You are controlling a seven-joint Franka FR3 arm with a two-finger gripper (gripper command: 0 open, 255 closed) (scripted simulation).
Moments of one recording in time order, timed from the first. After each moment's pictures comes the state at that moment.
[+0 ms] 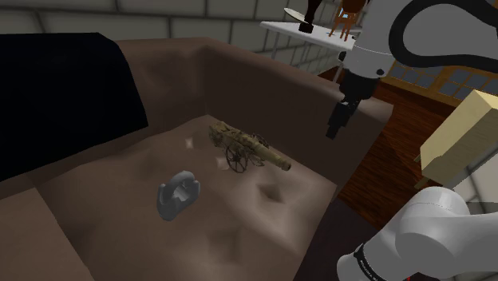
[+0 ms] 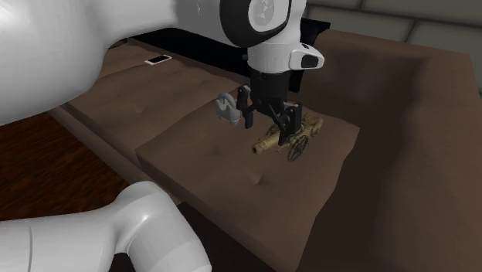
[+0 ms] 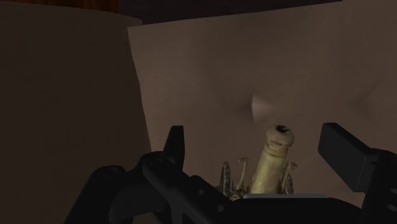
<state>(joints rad) 0.01 -0.82 0.05 -2.41 0.00 1.55 -0.12</state>
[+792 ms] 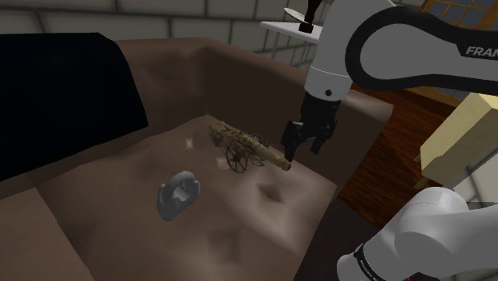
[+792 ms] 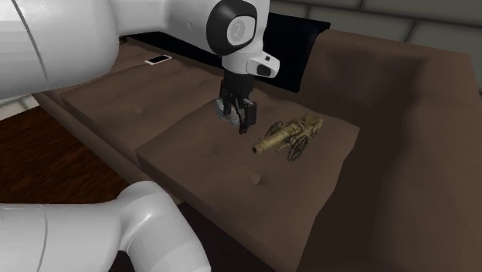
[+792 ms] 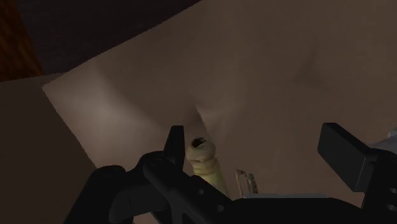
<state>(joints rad) -0.01 -0.71 0.29 -2.43 0.25 1.65 0.36</state>
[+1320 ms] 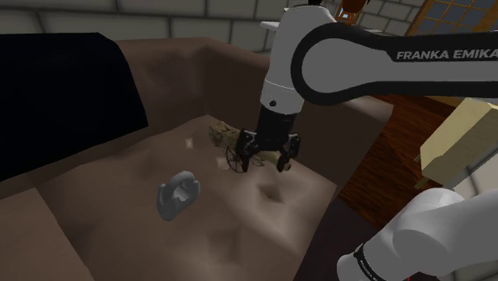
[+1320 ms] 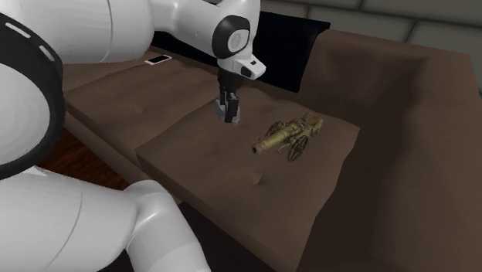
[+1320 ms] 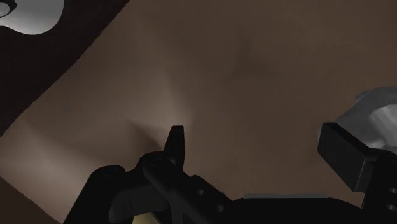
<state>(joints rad) -0.05 -0.49 0.48 -2.34 0.39 1.81 0.73</state>
